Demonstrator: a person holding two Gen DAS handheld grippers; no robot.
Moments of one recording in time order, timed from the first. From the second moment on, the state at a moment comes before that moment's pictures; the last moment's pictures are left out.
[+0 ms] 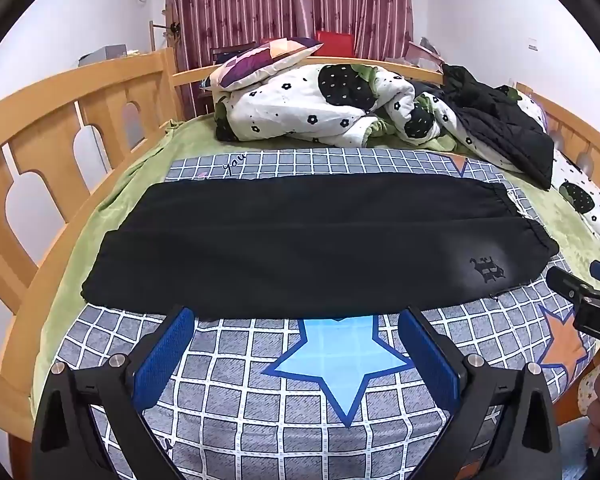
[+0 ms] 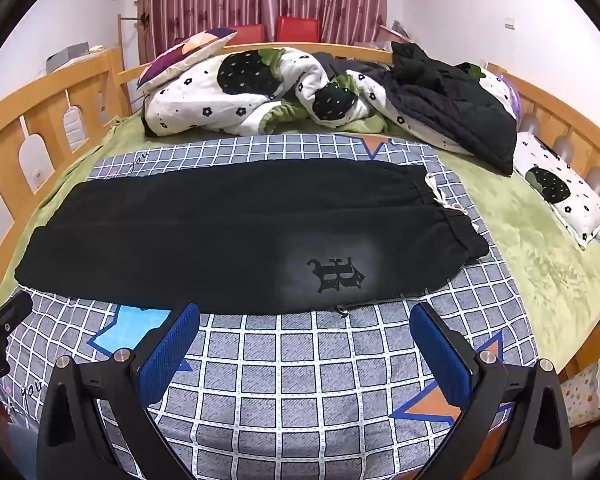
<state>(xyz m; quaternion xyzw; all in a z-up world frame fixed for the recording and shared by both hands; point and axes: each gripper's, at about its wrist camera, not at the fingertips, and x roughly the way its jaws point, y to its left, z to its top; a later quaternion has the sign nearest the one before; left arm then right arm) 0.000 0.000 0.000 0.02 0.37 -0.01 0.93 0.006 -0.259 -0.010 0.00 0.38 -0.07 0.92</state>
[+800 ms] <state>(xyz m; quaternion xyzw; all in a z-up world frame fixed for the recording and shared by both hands) -0.001 0.012 -0.002 0.00 0.37 -0.01 0.93 0.007 -0.256 -0.012 0.00 0.38 -0.07 0.92</state>
